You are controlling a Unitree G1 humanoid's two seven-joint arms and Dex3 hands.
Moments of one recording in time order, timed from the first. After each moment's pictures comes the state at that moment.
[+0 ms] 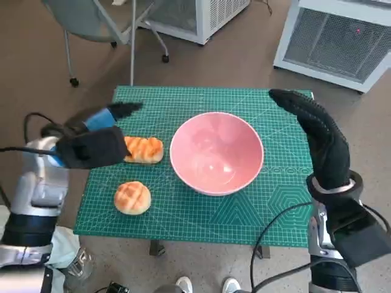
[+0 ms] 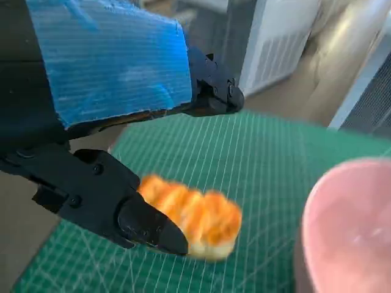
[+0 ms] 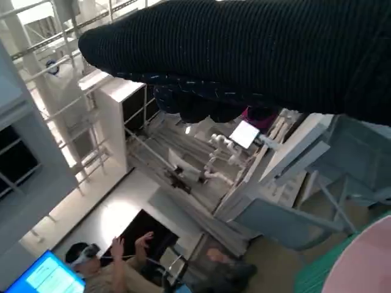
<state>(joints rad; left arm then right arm) -0.67 0.66 -0.17 0.35 0.50 0.11 -0.55 -0.47 -0.19 -0.11 0.20 0.11 -0.68 0.32</state>
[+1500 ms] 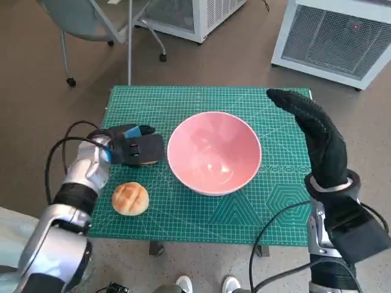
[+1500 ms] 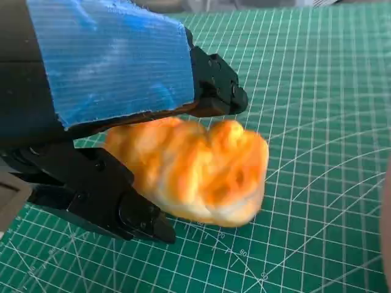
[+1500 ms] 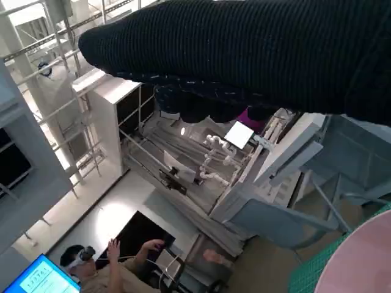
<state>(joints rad) -1.00 0.42 -0.46 1.19 0.65 0.00 -0.28 -0.47 -0.20 -0.09 0.21 0.12 -0.68 0.32</state>
